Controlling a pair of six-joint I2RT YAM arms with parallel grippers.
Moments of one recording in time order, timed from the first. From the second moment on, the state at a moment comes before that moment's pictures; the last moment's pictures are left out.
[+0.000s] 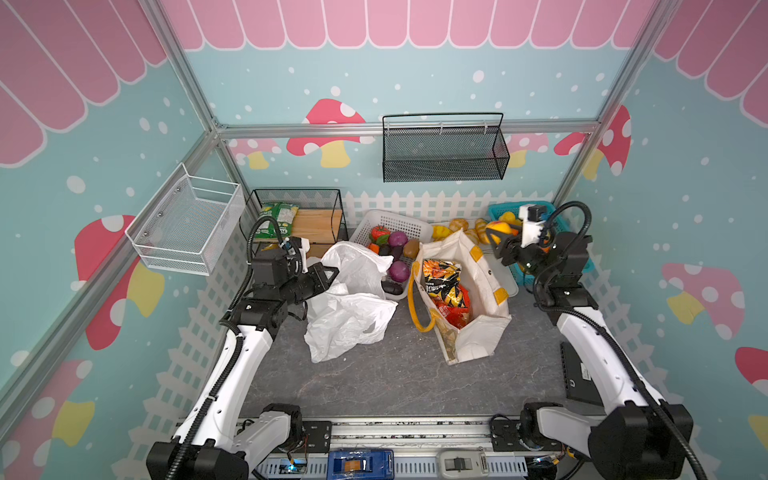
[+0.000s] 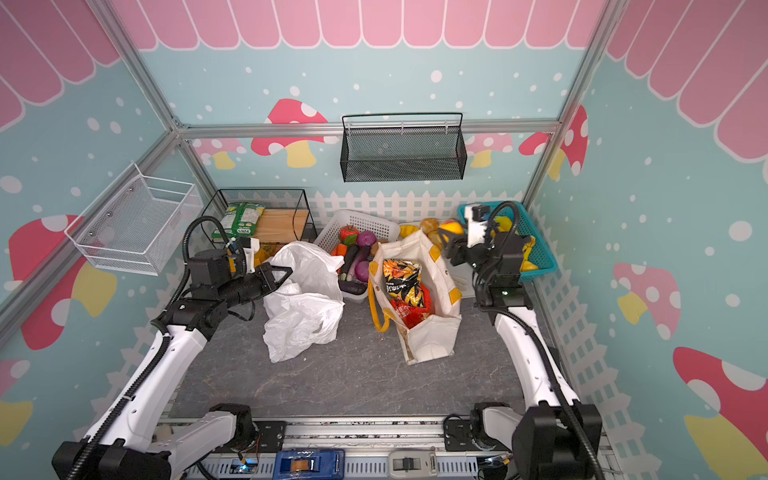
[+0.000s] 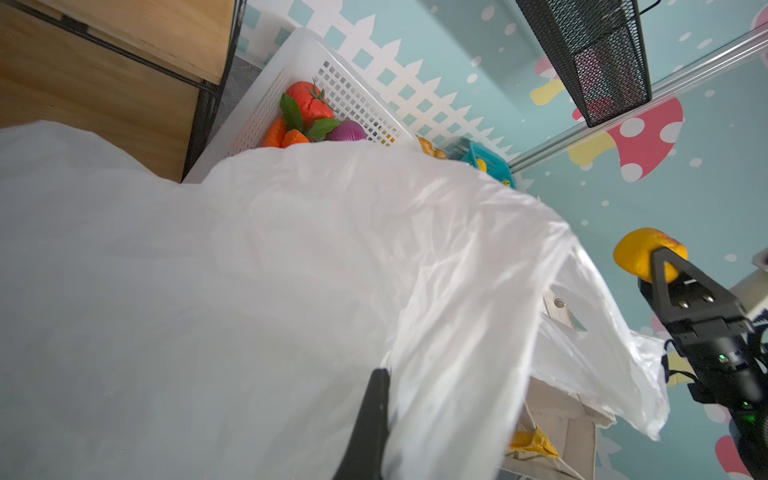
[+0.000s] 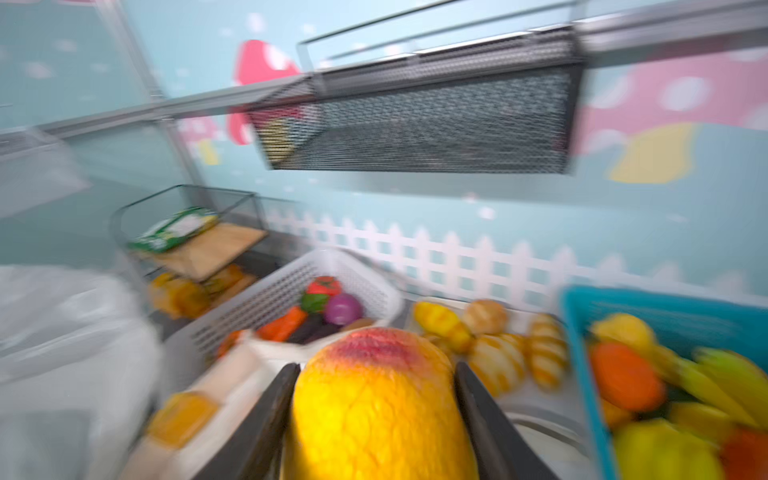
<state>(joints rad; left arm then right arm) -0.06 1.07 0.99 -0.43 0.54 -0.59 0.15 1.15 0.99 0.14 -0.51 0.09</state>
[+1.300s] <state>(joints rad) -0.17 1.06 0.83 -0.16 0.81 -0.92 0.82 1.69 1.14 0.19 -0.33 -0.18</state>
